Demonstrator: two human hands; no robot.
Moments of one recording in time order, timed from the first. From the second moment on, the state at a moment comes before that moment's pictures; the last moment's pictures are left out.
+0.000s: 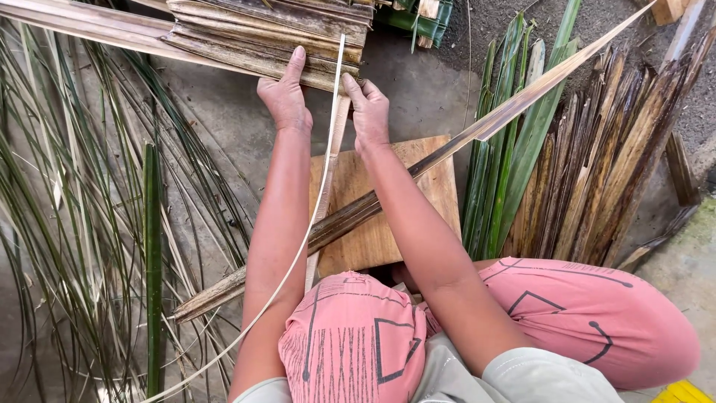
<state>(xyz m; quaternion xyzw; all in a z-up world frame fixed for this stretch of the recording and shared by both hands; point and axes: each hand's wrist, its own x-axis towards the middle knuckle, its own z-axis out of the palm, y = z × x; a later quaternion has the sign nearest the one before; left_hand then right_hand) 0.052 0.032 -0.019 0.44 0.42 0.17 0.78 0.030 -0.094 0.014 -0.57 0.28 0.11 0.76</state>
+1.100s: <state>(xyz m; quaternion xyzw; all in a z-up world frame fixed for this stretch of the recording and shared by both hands) 0.050 0.013 -0.003 0.36 0.44 0.11 0.82 0.034 -0.080 0.018 -0.63 0.29 0.05 0.72</state>
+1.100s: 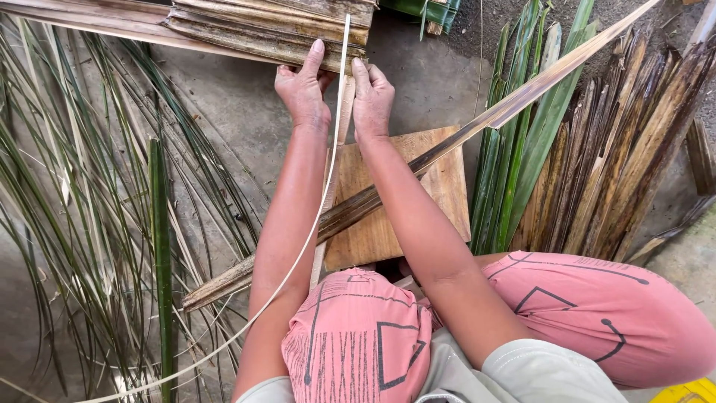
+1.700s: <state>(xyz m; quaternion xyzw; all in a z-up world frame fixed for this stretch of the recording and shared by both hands) 0.054 0.015 -0.013 0.38 0.40 0.10 0.83 0.047 -0.083 0.018 -0.71 0.29 0.07 0.63</state>
